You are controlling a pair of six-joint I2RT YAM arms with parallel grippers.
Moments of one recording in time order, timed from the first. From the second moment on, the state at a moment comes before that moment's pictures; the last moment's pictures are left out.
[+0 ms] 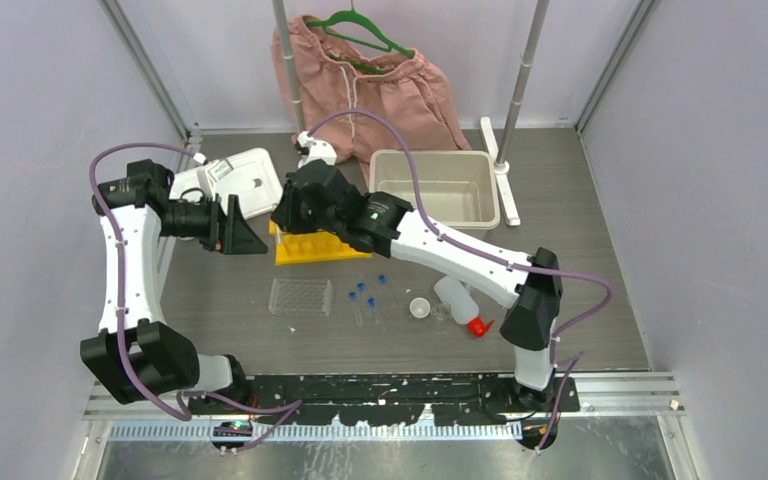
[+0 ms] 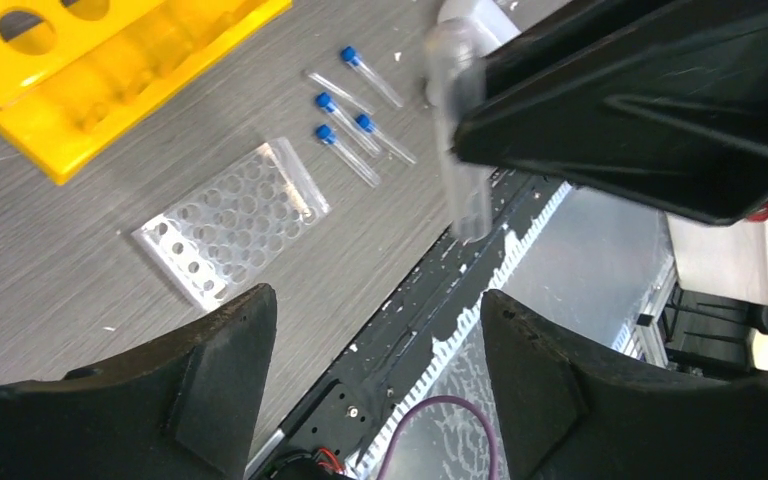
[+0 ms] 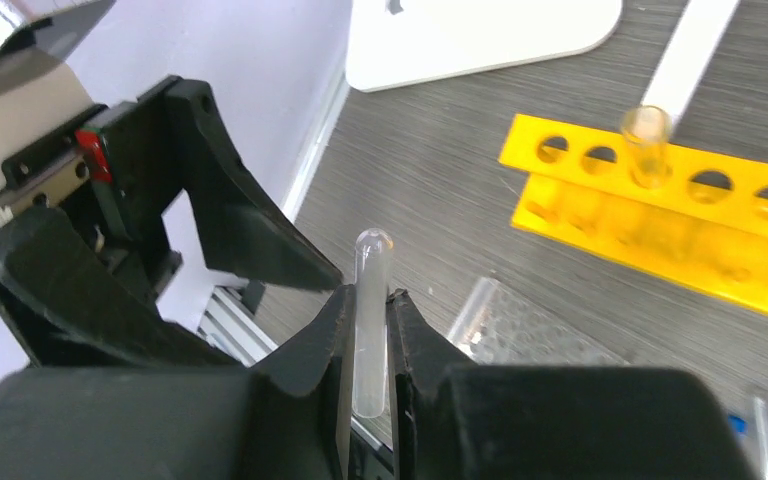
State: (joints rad) left arm 0.28 1.34 1.42 -1.48 0.97 0.57; right arm 1.09 1.85 1.88 -0.47 0.21 0.75
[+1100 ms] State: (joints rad) left arm 0.26 1.34 1.42 -1.45 1.01 0.56; right arm 1.10 1.95 1.94 -0.36 0.13 0.88
